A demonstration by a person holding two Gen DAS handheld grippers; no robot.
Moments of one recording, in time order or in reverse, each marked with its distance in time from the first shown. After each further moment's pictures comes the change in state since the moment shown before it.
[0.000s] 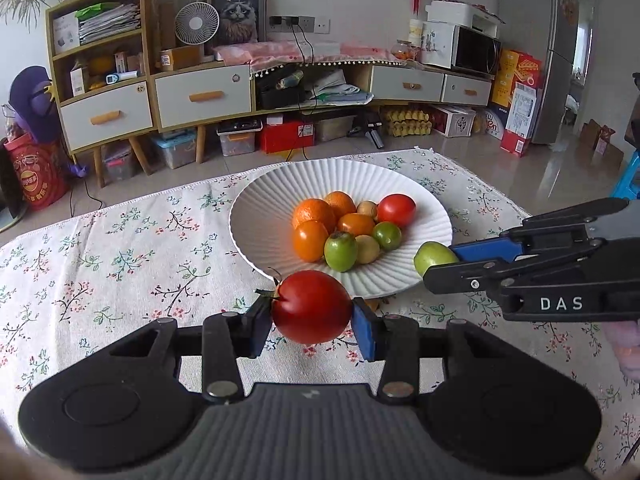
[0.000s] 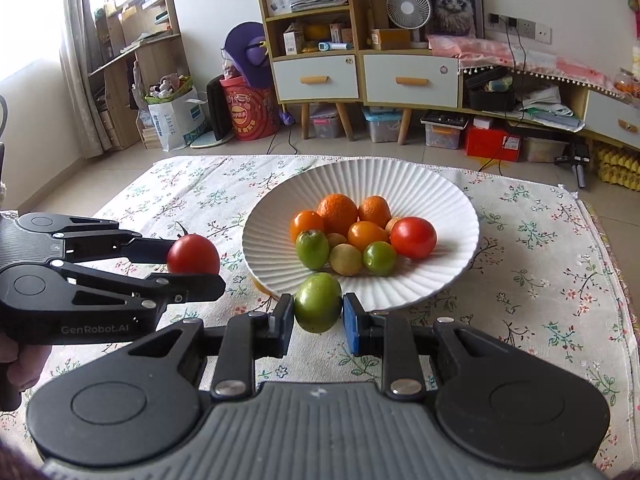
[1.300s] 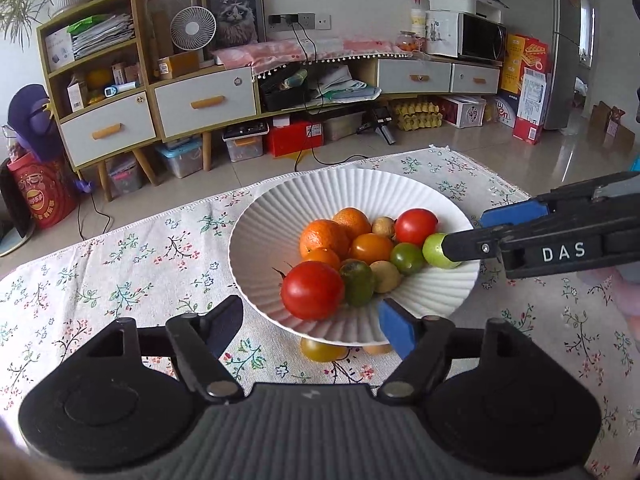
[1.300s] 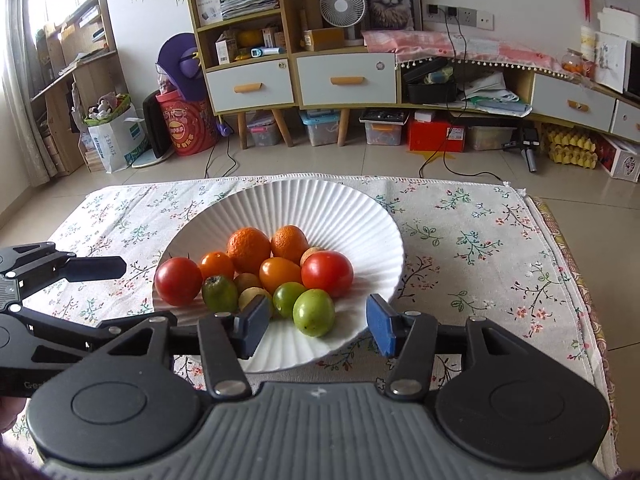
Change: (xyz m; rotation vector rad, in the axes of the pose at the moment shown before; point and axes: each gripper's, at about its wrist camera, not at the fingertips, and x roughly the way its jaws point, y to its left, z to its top) left arm 0.021 -0.004 0.017 0.046 0.011 0.055; right arm 0.014 -0.035 0.020 0.102 -0.007 -0.133
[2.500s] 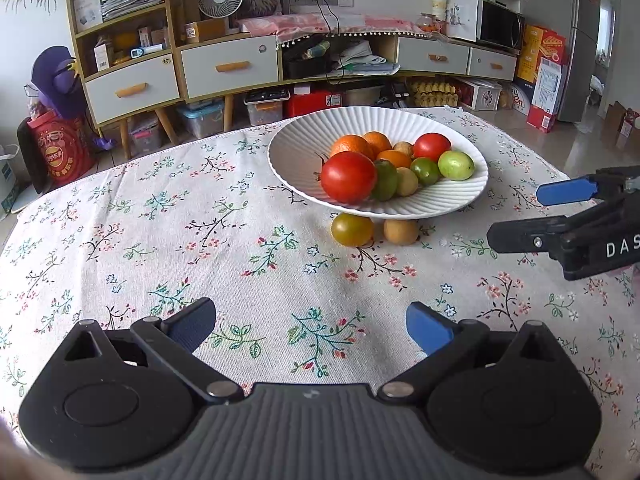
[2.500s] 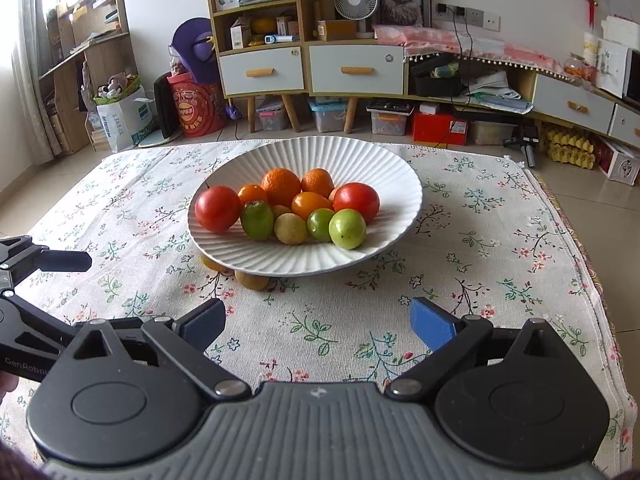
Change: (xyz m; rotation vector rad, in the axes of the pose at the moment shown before) left arm -0.017 0.016 -0.062 -0.060 0.057 0.028; right arm -0.016 0.028 -0.049 -0.055 0.012 -0.019
